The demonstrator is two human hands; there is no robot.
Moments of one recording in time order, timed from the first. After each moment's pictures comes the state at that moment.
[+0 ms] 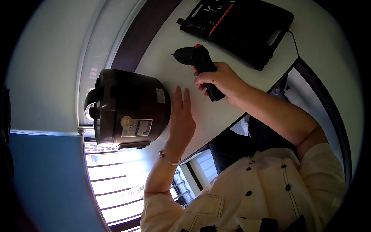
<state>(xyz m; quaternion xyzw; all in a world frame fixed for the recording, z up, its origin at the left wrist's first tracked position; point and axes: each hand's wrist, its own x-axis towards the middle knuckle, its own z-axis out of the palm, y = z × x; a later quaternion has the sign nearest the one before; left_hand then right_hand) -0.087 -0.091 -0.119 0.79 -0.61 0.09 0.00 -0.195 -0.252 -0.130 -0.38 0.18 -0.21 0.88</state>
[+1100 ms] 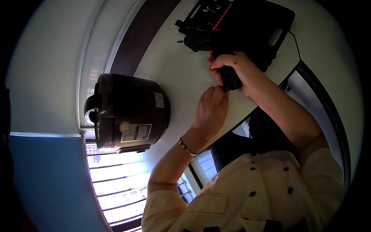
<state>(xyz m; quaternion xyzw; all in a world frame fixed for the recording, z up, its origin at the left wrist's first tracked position) -0.122 -0.160 -0.145 0.61 -0.77 0.17 0.07 -0.217 -0.290 -0.132 -0.32 0.18 -0.26 0.89</state>
